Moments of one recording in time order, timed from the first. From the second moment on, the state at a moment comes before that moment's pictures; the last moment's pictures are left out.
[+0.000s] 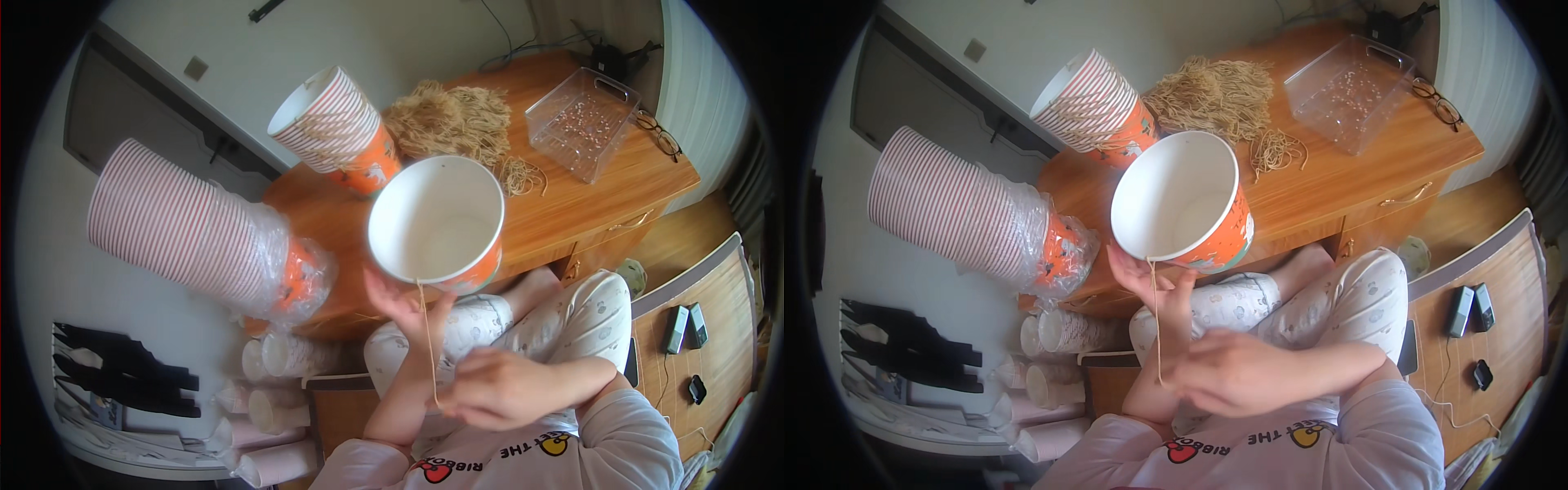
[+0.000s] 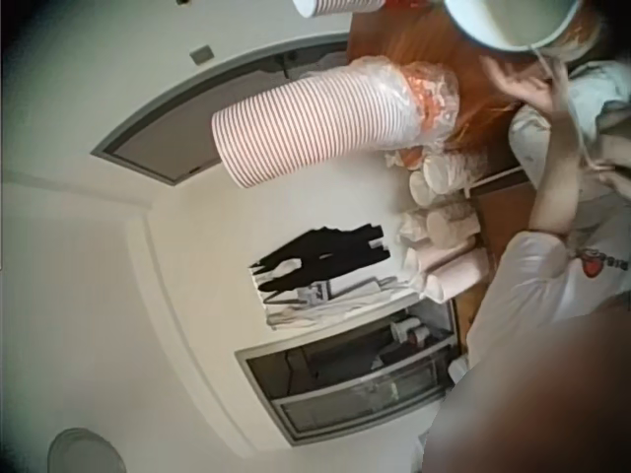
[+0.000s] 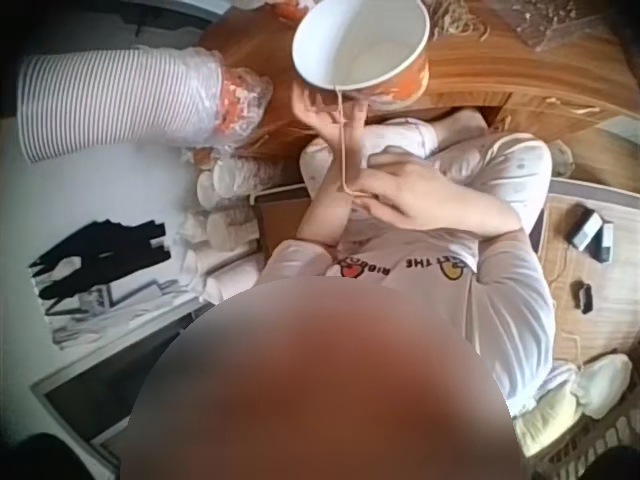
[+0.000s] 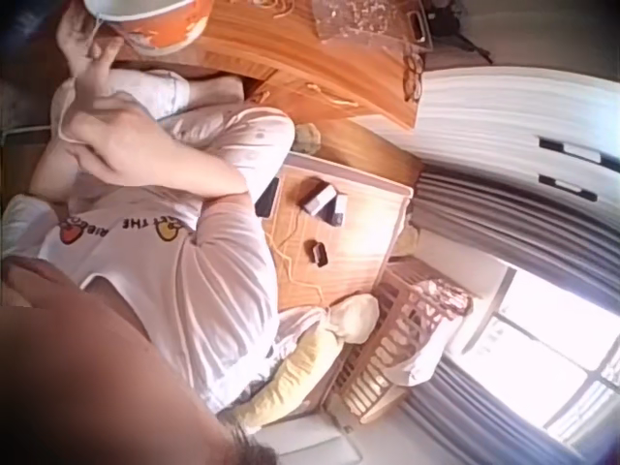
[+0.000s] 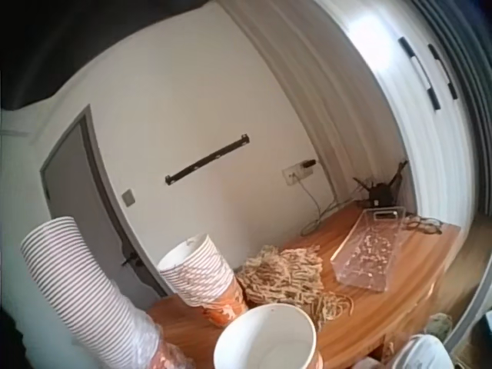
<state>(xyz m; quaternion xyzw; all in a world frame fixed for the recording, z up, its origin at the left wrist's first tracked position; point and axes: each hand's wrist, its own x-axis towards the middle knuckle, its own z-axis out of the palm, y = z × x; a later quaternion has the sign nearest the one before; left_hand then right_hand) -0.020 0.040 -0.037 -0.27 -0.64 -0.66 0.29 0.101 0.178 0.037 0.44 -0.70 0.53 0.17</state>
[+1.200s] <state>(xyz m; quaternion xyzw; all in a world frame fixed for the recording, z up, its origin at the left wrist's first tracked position) 0.013 0.051 0.000 -0.16 -0.53 -0.81 -0.21 0.117 0.282 0.043 0.28 -0.73 0.53 0.32</state>
